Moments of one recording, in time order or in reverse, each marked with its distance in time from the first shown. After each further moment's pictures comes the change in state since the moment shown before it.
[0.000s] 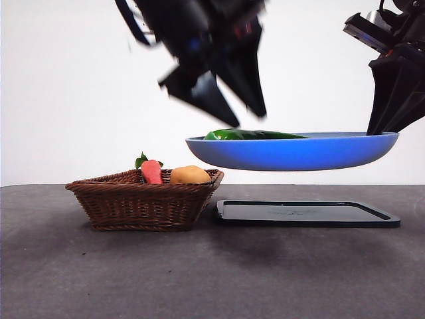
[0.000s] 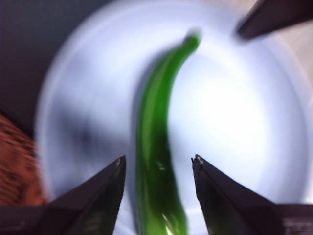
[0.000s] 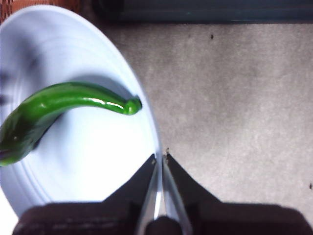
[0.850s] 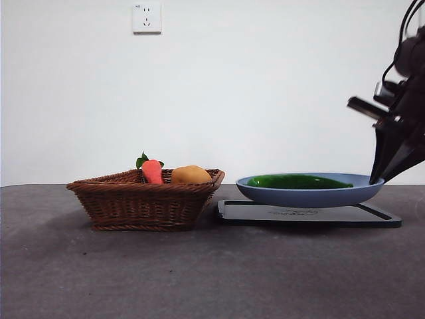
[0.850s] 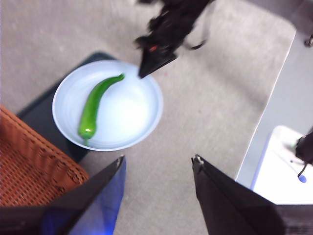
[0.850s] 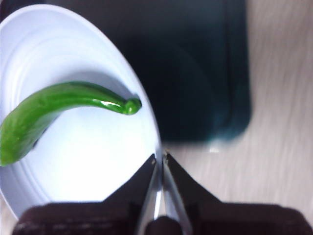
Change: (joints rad) left arm 0.000 -0.427 0.000 -0.116 0.000 0.000; right arm -0.207 0.430 0.232 0.165 0.002 0.026
